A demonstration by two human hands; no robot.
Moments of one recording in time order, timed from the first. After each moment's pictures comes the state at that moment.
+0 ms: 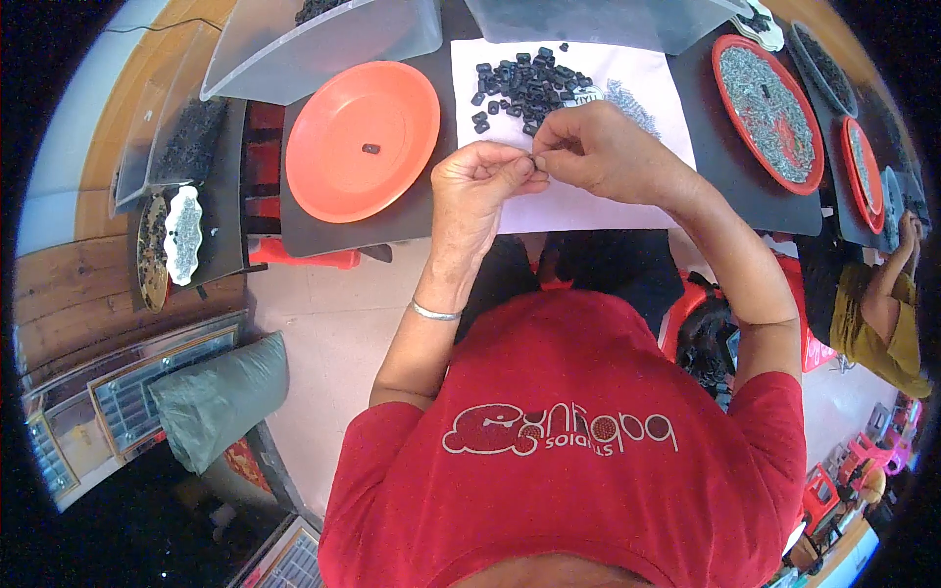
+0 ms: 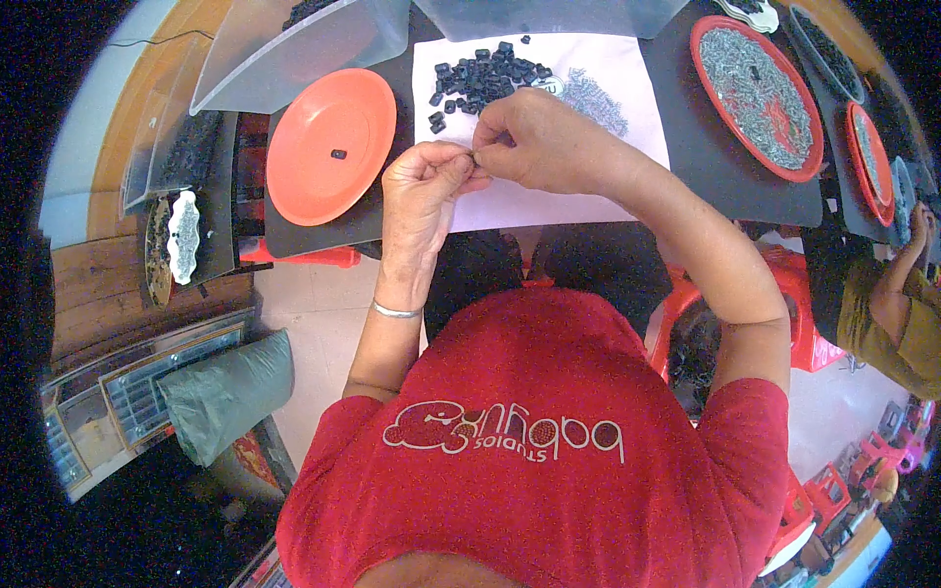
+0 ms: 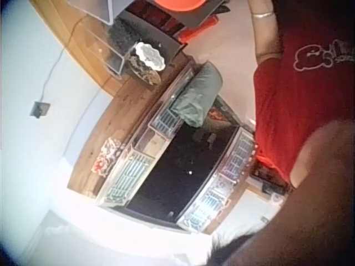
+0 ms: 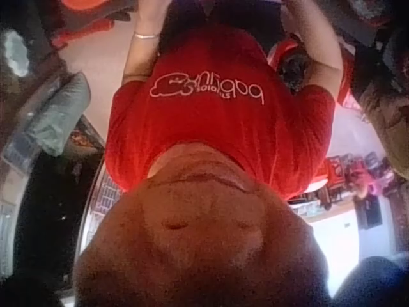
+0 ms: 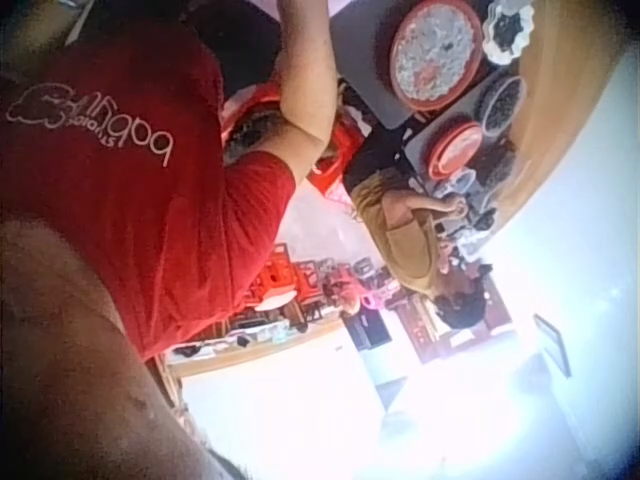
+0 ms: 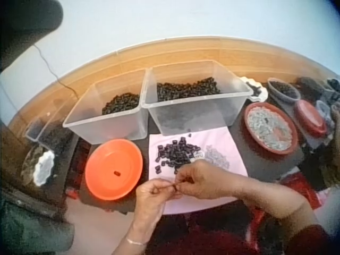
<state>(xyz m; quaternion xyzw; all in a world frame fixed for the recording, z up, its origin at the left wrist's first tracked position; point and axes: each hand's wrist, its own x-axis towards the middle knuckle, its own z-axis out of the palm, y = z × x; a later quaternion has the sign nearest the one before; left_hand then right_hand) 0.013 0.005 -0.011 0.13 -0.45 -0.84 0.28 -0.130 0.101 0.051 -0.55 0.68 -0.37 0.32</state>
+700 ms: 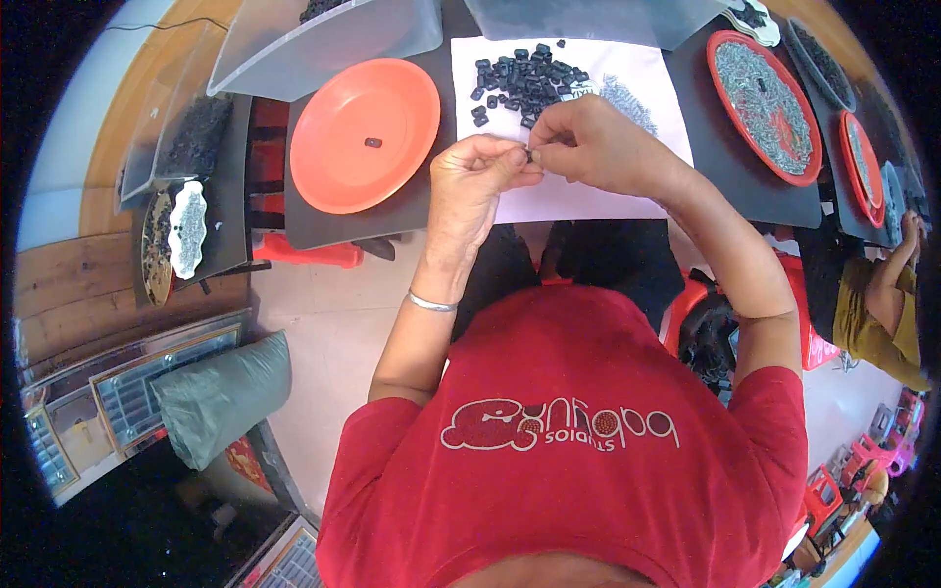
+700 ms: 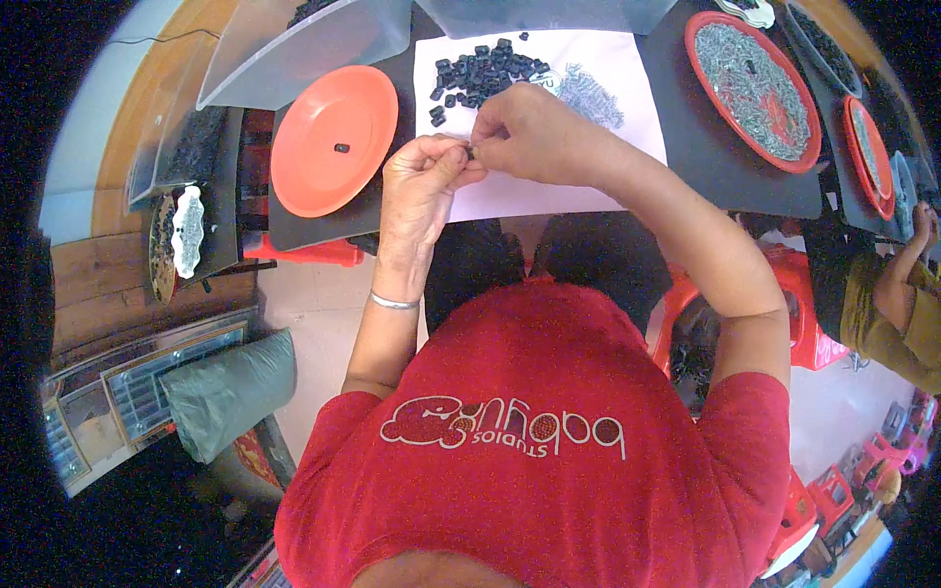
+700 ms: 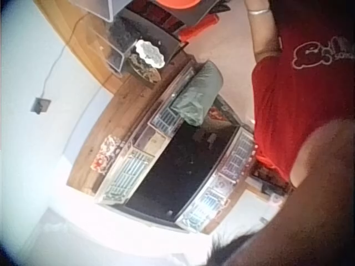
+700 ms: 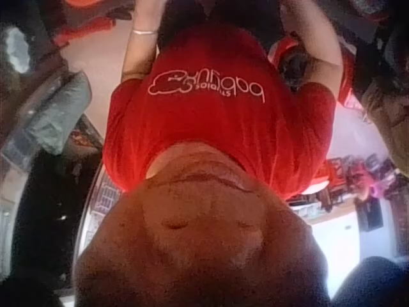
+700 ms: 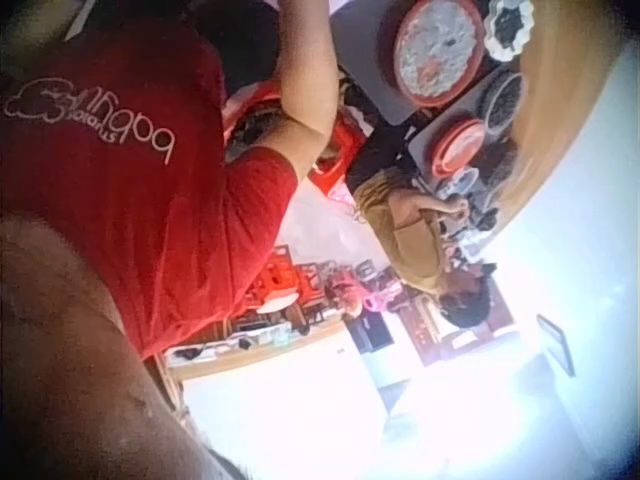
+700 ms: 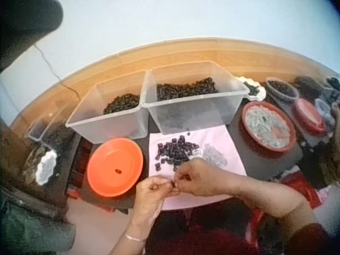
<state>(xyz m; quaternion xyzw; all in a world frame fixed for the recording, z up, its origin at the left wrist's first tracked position) 0.015 0.006 -0.009 0.13 -0.42 -0.85 0.28 -0.127 0.104 0.052 -0.56 0.68 -0.37 0.29</state>
